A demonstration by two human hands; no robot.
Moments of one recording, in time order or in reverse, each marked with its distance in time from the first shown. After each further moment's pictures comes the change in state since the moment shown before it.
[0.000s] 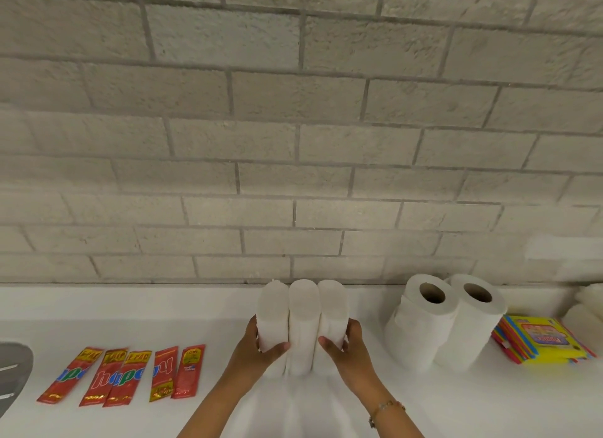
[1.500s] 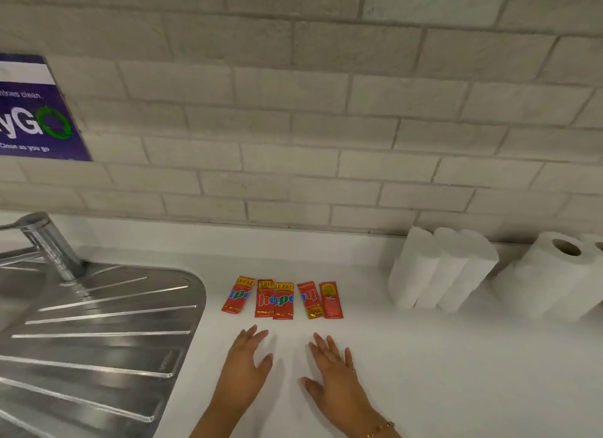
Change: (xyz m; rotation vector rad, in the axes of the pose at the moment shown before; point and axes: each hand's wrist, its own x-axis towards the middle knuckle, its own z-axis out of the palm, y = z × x) left_hand -0.148 -0.151 -0.242 0.496 0.122 -0.096; right_hand -0.158 0.009 0.288 -0.967 -0.362 -0.194
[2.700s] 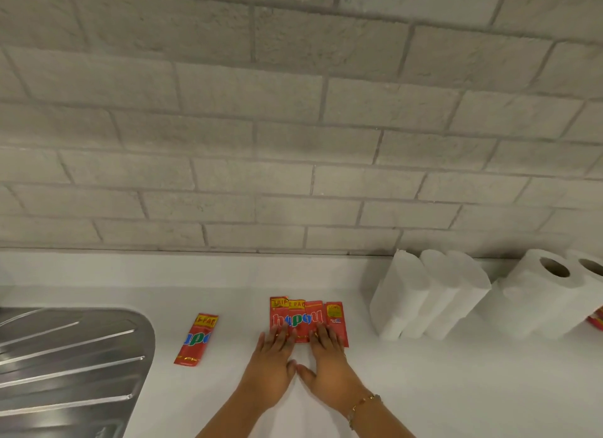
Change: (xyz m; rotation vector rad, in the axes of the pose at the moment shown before) left_hand 0.104 0.067 0.044 0.703 -0.150 0.504; right_hand 0.096 0.054 -0.030 -0.044 0.055 0.049
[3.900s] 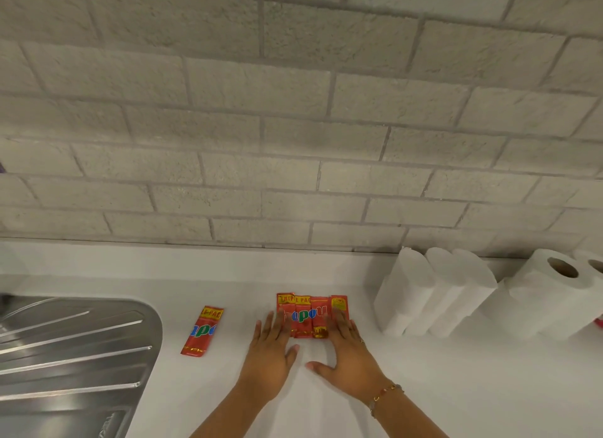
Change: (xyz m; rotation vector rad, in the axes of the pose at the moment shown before) left_hand -0.004 -0.003 -0.001 -0.093 0.095 -0.166; right_hand -0.002 0.029 -0.016 -0.034 0.091 -0.103
